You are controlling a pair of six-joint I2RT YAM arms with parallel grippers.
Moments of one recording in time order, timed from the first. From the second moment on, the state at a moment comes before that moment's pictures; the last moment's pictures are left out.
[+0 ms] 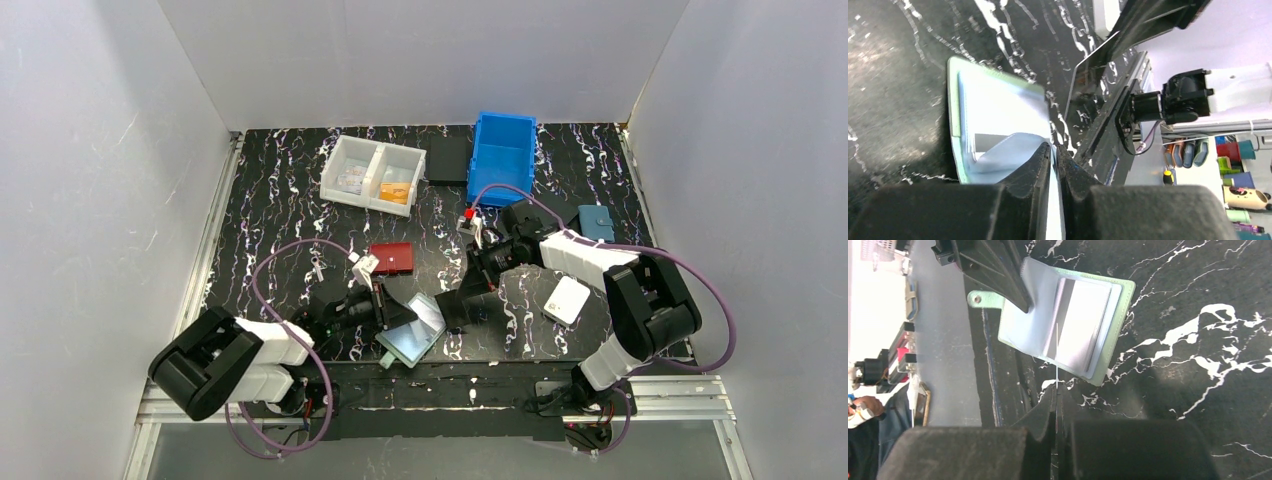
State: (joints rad) left arm -0.64 1.28 0.10 0.86 0.50 -0.82; right arm 0.49 1.58 0.86 -0.35 -1.07 -0.17
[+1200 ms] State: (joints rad) left arm -0.76 0.92 0.26 0.34 0.40 -0.94; right arm 0.43 1.38 0.88 -0.47 -1.23 -0.48
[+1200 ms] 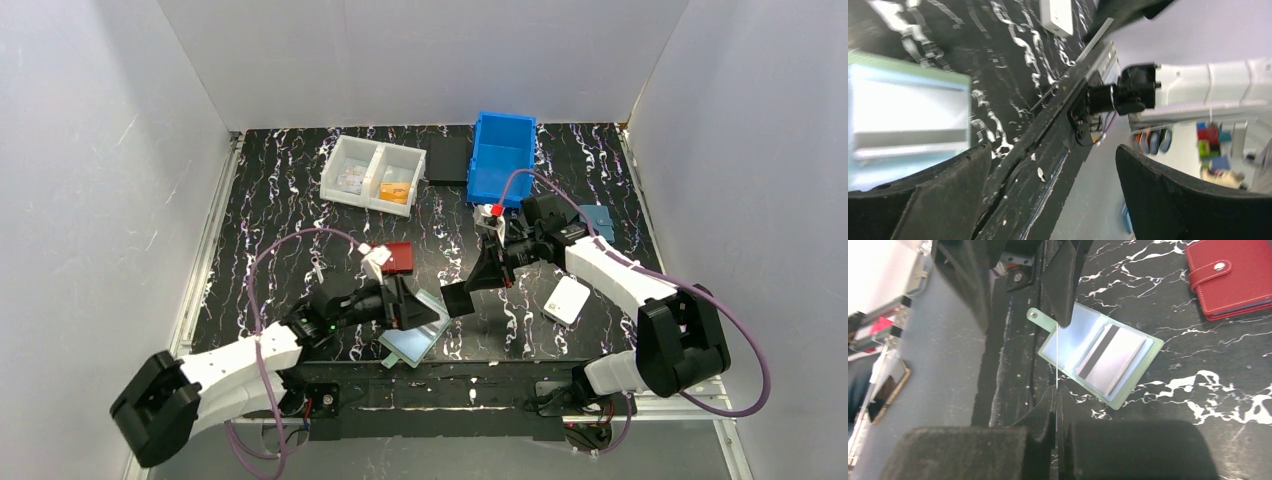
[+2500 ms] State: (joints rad) left arm -1.00 0.93 0.45 0.24 0.09 0.13; right arm 0.31 1.38 0.74 0.01 -1.33 0.21
